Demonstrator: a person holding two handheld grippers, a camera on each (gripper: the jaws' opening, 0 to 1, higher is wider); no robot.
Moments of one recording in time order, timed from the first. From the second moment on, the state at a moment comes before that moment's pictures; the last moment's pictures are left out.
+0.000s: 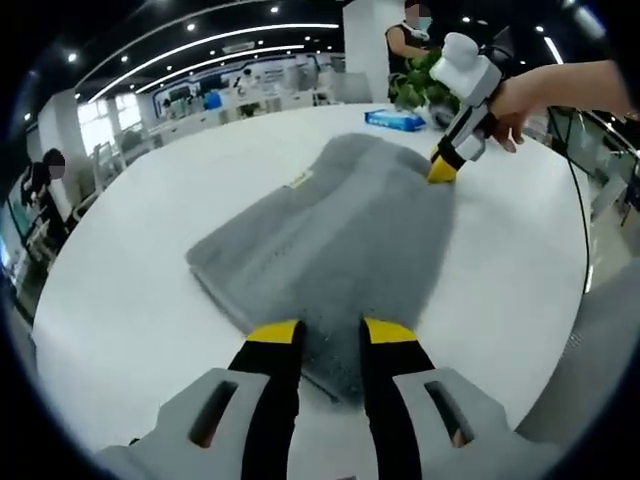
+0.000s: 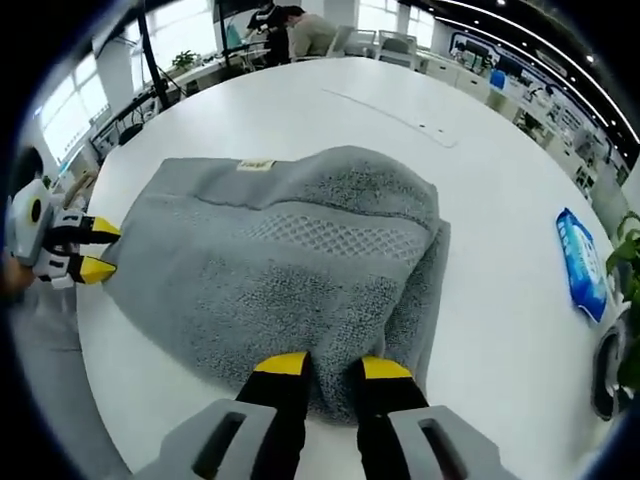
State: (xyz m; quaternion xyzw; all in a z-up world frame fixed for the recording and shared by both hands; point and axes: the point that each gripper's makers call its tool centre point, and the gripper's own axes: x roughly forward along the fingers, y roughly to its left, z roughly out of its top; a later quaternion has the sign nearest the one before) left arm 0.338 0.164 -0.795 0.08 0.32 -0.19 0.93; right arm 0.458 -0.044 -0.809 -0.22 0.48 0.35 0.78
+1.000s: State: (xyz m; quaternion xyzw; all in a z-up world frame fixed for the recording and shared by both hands) left arm 0.322 0.132 -0.797 0.04 0.35 -0.24 0.91; right arm 0.527 -0.001 -0.808 -0.31 0.46 0.45 0.70
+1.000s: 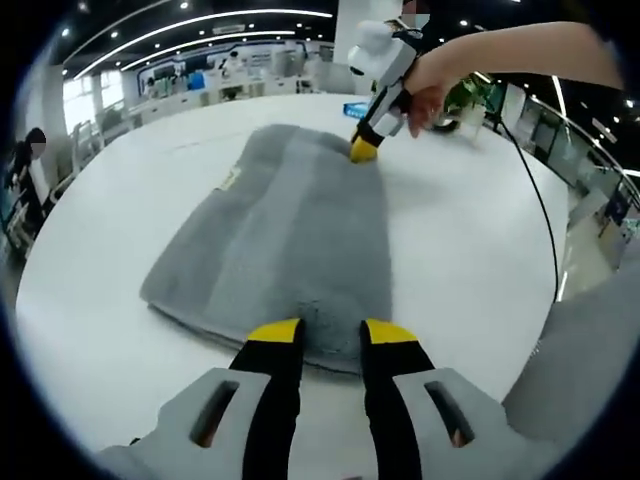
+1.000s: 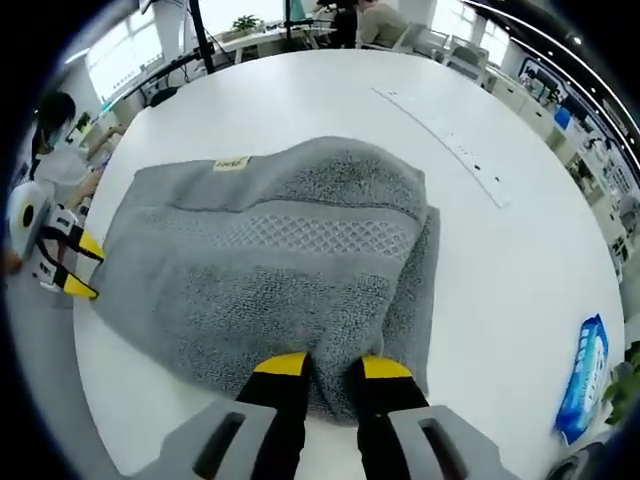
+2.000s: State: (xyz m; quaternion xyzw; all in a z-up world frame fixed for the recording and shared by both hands) left arm 0.320 0.068 -0.799 0.02 0.36 -0.28 0.89; right arm 0.571 0.056 -0.807 -0.37 0.44 0.50 0.65
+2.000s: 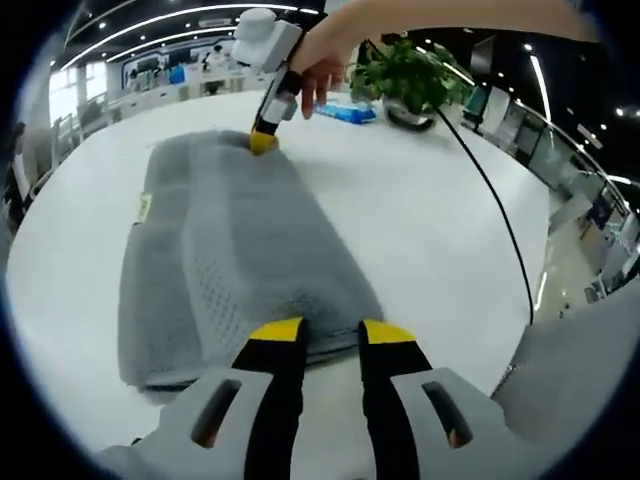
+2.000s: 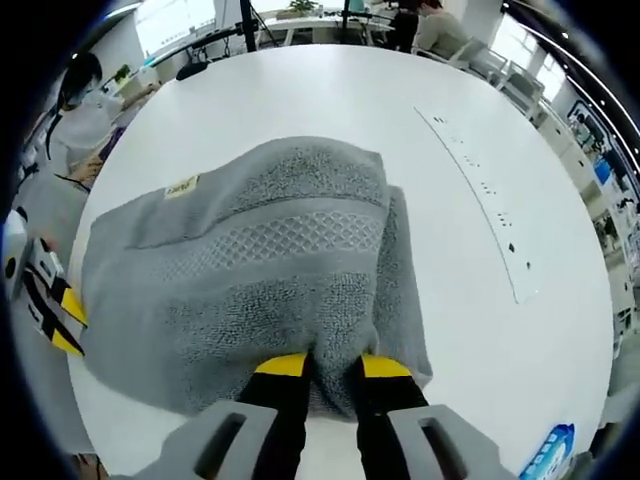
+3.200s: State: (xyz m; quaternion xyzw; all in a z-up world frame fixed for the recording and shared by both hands) left arm 0.325 0.207 -0.779 -0.05 0.35 -0.11 0.93; right arm 0.520 0.053 -0.720 -0.18 0.30 0.42 0.84
